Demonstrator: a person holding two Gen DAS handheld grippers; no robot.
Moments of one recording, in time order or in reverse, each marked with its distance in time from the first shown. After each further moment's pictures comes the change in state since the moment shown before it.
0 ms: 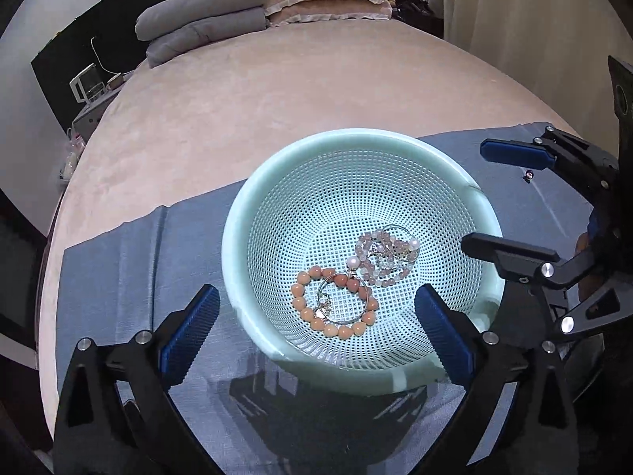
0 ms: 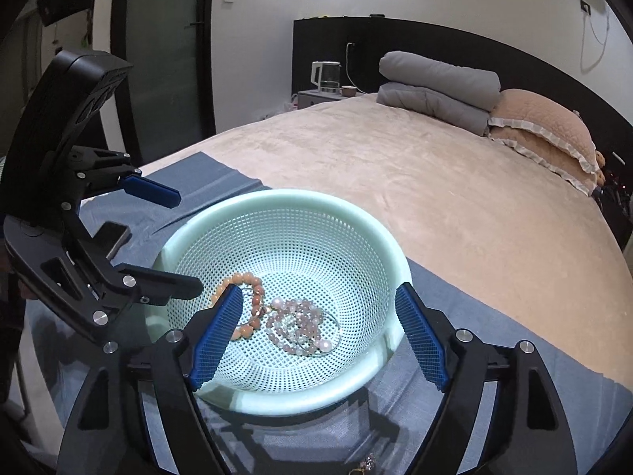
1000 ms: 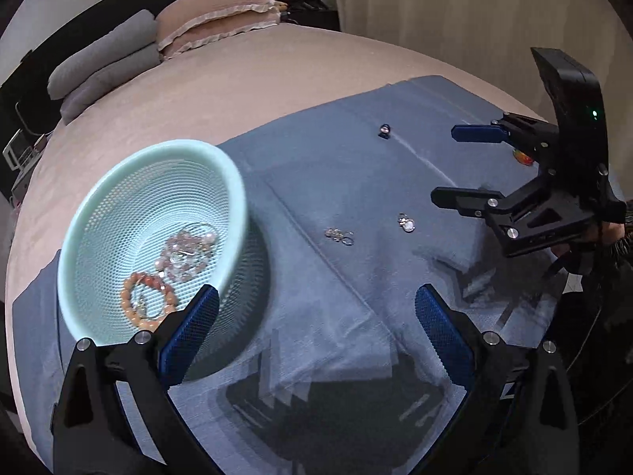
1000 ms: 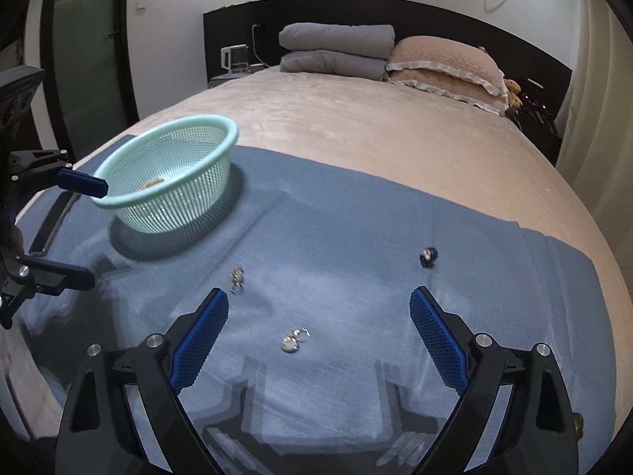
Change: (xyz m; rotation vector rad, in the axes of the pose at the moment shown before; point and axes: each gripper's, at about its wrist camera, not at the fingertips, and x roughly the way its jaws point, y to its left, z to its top) left arm -0.010 -0.159 -0.041 0.255 -0.052 -0.202; right arm -0.099 -0.090 -0.146 0.212 0.103 -0.229
